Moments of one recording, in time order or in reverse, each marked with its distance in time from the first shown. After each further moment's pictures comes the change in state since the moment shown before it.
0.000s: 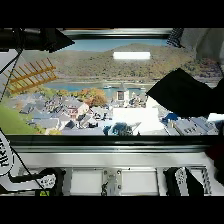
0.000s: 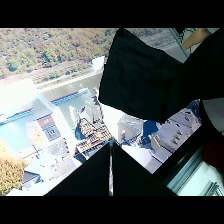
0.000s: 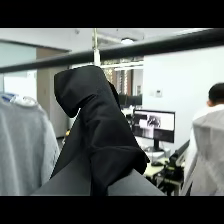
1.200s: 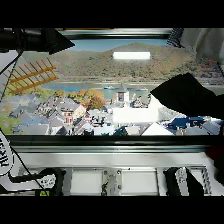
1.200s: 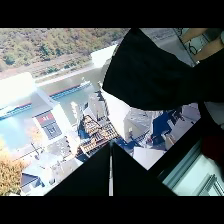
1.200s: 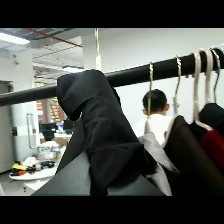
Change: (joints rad) left arm 0.000 0.000 0.000 0.001 -0.029 -0.001; right arm -0.048 -0.015 0.046 0.000 -0.209 -0.004
